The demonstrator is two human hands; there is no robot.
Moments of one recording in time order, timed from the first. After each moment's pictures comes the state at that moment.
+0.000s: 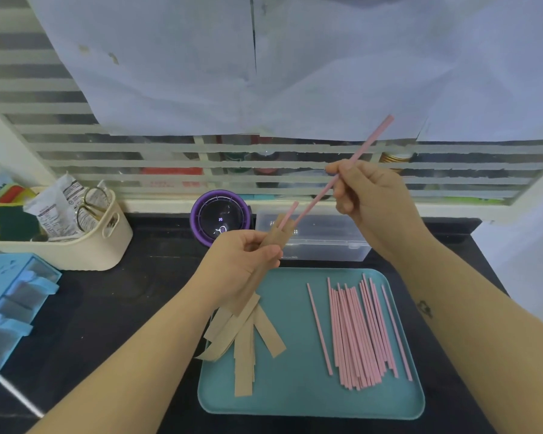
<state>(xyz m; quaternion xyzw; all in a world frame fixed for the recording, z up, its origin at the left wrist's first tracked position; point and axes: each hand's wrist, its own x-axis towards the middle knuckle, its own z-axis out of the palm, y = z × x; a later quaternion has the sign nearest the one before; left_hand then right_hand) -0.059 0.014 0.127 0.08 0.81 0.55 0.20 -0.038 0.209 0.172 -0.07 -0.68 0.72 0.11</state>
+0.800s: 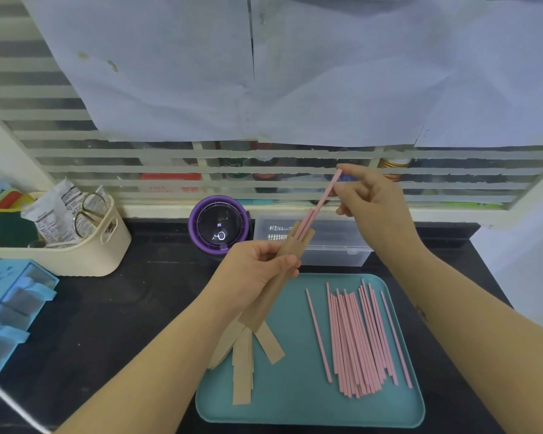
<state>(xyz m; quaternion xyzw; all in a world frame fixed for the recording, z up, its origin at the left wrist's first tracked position) -0.050 0.028 0.128 0.08 0.76 0.59 0.25 -0.046 0.221 0.156 -0.11 -0.81 0.54 0.19</state>
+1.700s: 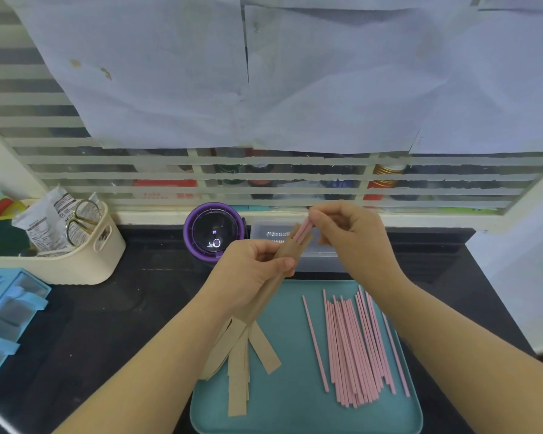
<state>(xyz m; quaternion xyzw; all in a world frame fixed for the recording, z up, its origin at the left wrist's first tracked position) -0.063 0.034 0.129 0.12 0.78 0.57 0.23 -0.033 0.202 0.143 -0.06 -0.81 0.56 0.16</state>
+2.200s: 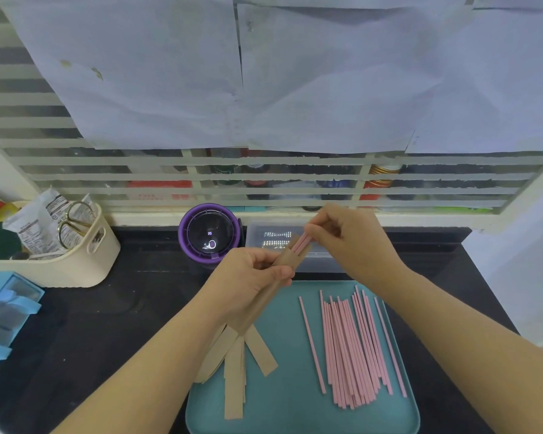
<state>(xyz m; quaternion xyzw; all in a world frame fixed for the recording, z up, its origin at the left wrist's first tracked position) -0.068 0.034 0.119 0.13 0.80 0.53 0.25 -0.038 0.218 0.139 0.00 -0.93 0.34 0.12</state>
